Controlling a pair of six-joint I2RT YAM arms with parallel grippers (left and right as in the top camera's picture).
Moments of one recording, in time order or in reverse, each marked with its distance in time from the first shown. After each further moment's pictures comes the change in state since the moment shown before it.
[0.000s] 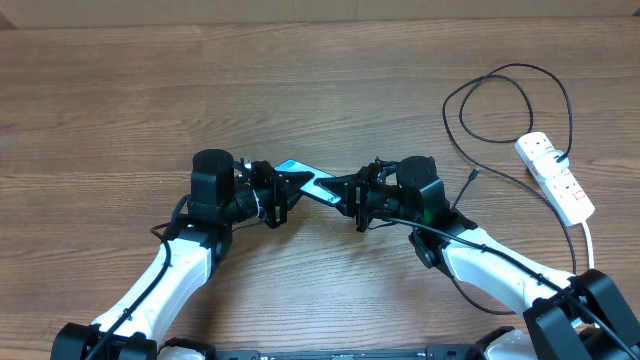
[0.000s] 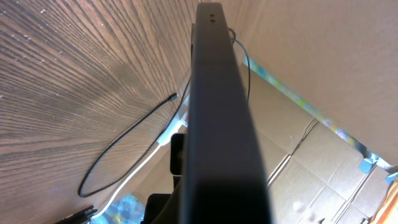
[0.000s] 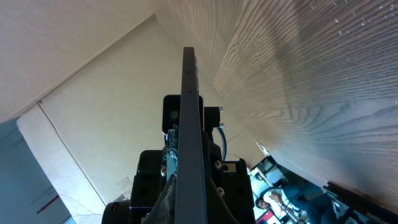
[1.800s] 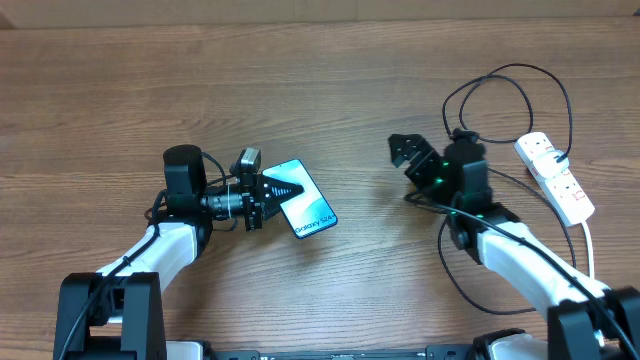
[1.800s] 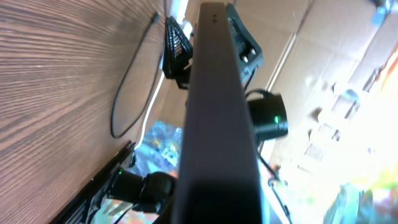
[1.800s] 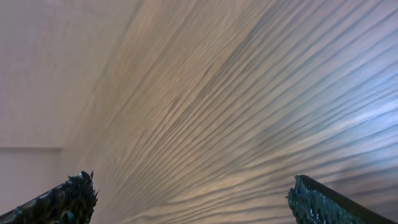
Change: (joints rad) left arm 0.193 0.194 -0.002 0.124 0.618 0.454; right arm -0.299 -0.072 0.005 -0.331 0.493 -0.992
